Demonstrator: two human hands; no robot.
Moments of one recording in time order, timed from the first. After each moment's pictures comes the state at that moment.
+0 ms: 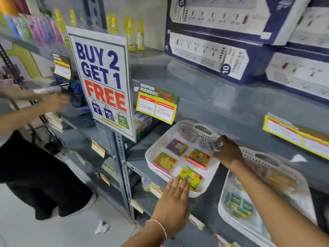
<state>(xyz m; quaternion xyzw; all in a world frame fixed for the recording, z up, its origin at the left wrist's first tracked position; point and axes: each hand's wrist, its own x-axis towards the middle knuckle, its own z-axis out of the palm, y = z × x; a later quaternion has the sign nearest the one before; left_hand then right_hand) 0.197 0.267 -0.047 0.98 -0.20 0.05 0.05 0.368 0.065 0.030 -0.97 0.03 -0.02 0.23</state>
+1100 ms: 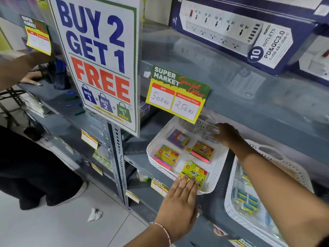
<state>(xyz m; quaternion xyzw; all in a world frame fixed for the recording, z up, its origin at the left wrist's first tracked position) 0.205 0.280 -0.068 0.96 -0.23 0.14 0.11 0.444 0.084 0.017 -1.00 0.00 0.05 0.07</state>
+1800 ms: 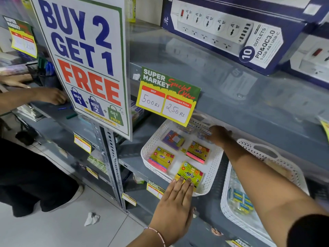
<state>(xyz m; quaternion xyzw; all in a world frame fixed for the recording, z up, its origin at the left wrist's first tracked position) 0.204 0.281 -0.077 0.95 -0.25 0.15 0.13 0.465 0.079 -0.009 -0.99 0.04 0.08 0.06</state>
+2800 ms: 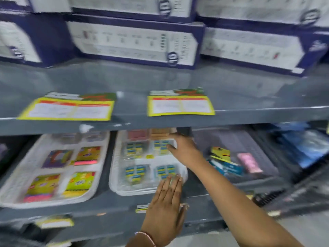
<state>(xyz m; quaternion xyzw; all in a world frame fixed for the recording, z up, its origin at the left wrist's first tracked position) 0.119 0.054 -0.053 0.84 -0.50 0.07 0.18 0.199 -0.130 0.024 -0.95 0.15 -0.10 0.26</state>
